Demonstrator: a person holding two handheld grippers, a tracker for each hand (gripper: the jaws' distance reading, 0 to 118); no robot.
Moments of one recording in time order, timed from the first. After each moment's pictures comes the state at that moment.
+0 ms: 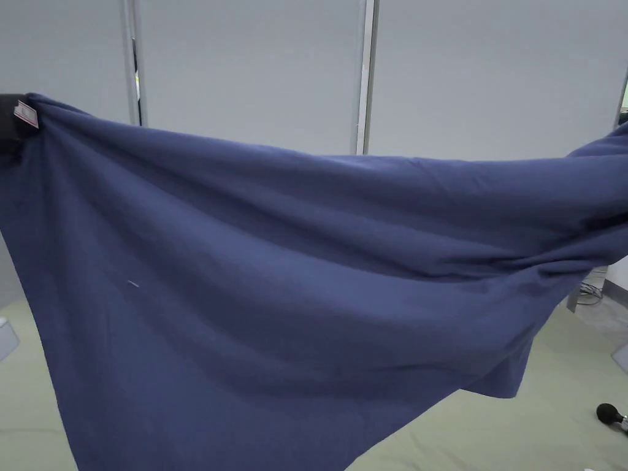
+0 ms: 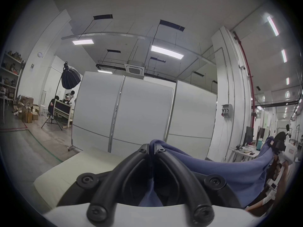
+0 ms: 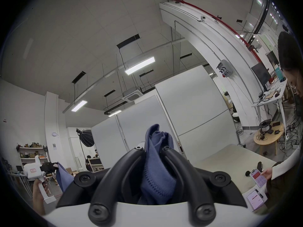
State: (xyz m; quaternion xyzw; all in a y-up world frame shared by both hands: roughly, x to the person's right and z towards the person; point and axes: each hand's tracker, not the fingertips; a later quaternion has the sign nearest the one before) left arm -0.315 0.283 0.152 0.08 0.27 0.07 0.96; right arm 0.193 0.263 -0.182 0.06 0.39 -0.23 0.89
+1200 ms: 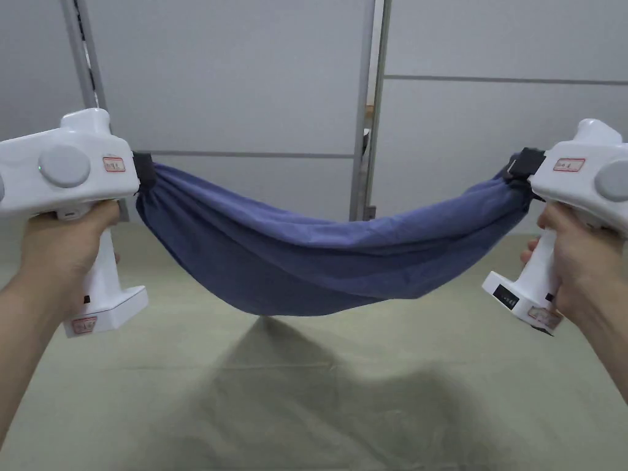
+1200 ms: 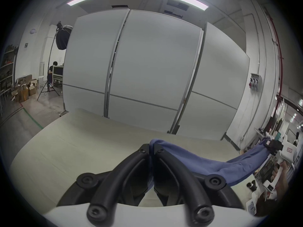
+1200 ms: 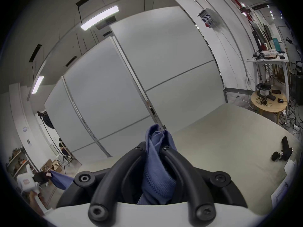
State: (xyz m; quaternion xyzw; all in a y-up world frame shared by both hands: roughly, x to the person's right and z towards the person) left arm -0.576 0.100 -0.296 -0.13 0.28 0.15 0.94; right arm -0.132 0.085 -0.630 -0.17 0.29 -0.18 0.92
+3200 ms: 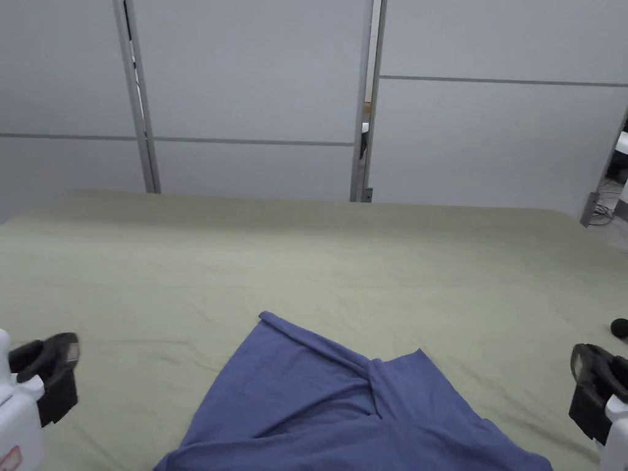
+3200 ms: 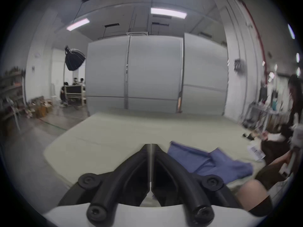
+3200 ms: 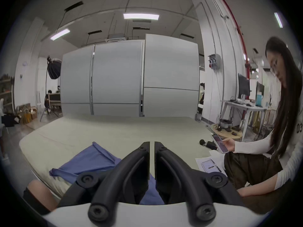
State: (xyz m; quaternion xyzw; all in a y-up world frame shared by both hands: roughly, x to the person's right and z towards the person) left arm -0.313 -0.004 0.149 -0.13 0.34 0.03 0.93; right arm 0.134 -0.001 -0.120 -0.06 0.25 0.06 0.97
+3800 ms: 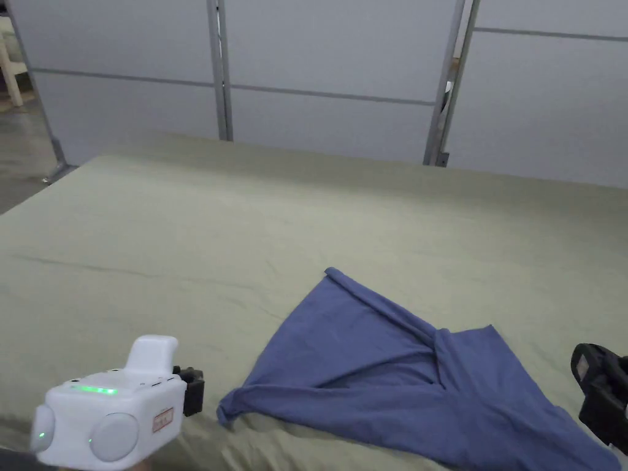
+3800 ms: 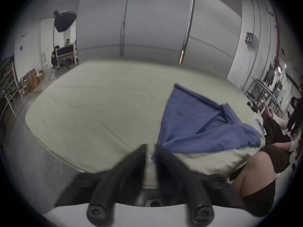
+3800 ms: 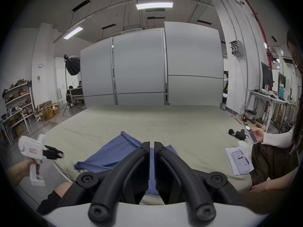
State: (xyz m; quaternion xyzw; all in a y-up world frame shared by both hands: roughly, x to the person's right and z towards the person) left arm -0.331 -0.125 0.116 -0.33 0.27 0.16 0.89; right arm 0.085 -0.015 -0.115 -0.13 0.36 0.03 0.92
